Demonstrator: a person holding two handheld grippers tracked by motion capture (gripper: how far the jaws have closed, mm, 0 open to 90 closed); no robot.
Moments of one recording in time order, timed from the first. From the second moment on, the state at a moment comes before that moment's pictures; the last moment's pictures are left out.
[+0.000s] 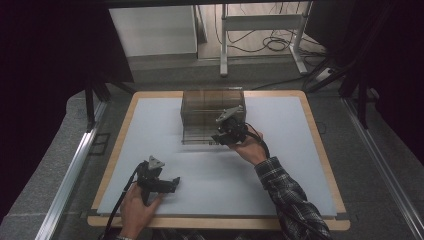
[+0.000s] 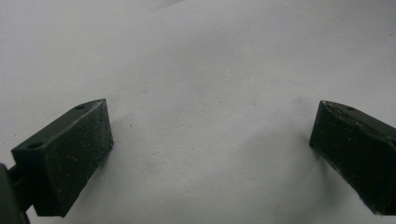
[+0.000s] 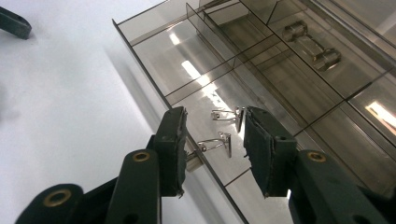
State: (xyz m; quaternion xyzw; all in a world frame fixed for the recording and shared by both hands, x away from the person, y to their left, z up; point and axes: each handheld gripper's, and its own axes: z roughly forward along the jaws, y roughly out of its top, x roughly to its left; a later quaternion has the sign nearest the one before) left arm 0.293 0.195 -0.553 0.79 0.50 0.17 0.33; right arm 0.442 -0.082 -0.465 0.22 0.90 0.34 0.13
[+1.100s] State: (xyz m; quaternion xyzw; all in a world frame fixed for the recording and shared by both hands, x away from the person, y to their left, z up) left arm 0.293 0.195 -0.553 0.79 0.50 0.17 0.33; right arm 0.421 -0.091 -0.466 0.20 0.90 0.35 0.14
